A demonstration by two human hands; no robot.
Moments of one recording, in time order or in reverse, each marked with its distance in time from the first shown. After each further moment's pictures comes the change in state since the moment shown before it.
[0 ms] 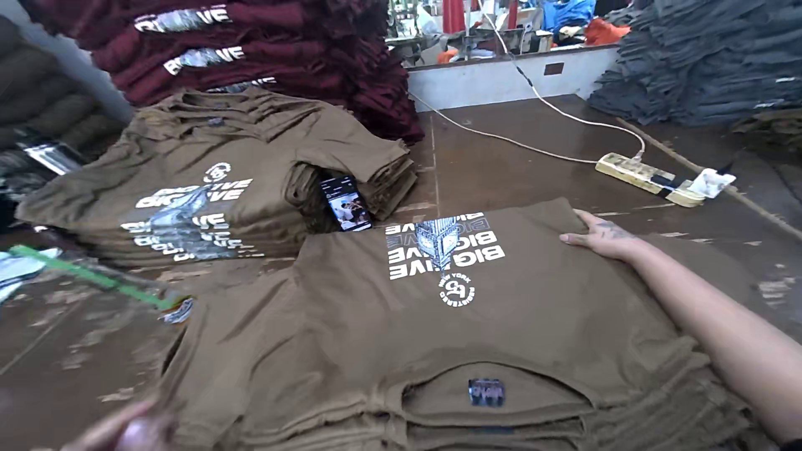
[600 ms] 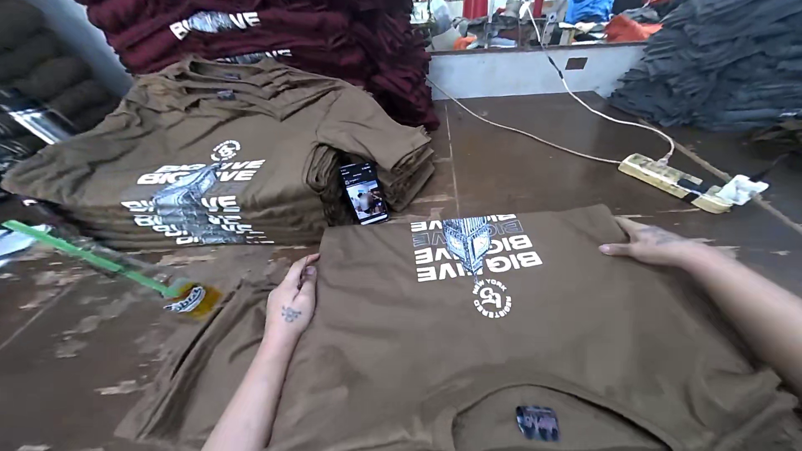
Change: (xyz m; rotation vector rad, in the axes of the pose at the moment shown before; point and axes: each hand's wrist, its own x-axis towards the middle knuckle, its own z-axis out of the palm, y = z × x) left_hand 0.093 -0.083 0.141 0.180 -0.520 -0.174; right_hand -0.021 -0.018 -0.014 -0.282 -0.057 0.047
